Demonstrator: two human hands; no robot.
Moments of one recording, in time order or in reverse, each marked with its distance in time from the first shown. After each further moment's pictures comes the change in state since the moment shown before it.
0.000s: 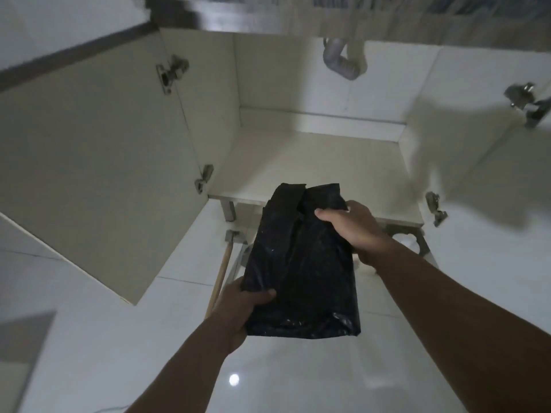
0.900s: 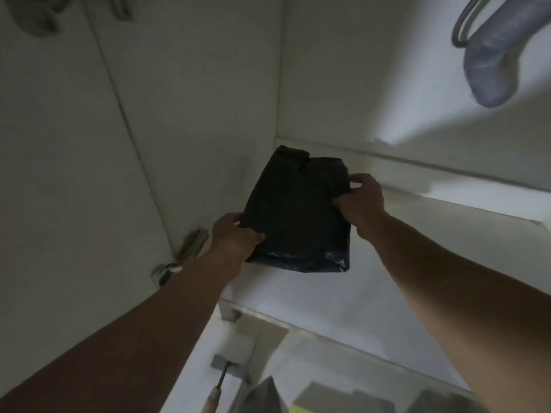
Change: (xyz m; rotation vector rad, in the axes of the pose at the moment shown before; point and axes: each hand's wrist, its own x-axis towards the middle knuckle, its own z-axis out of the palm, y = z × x) left_hand 0.464 0.217 -0.068 0.129 0.449 0.455; right_hand 0.489 -0.054 0.165 0.029 0.123 -0.322
